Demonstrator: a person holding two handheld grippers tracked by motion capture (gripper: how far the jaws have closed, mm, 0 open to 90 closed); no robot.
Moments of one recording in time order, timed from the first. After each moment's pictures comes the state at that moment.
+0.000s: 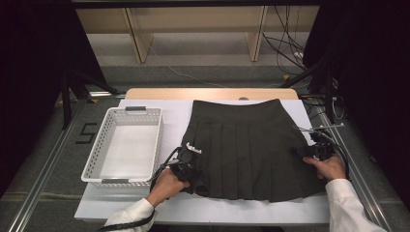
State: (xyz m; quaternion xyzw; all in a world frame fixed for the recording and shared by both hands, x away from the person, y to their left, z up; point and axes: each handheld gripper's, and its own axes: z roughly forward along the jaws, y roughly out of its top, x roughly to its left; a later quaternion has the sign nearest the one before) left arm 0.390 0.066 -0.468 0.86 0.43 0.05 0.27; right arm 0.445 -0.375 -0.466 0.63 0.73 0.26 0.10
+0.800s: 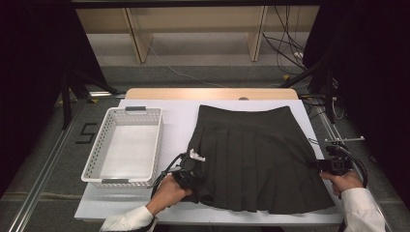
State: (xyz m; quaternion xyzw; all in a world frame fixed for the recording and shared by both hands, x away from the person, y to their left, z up) left arm 0.362 0.058 -0.463 0.86 0.40 0.03 0.30; right arm 0.386 -0.397 -0.447 0.62 0.73 0.28 0.08
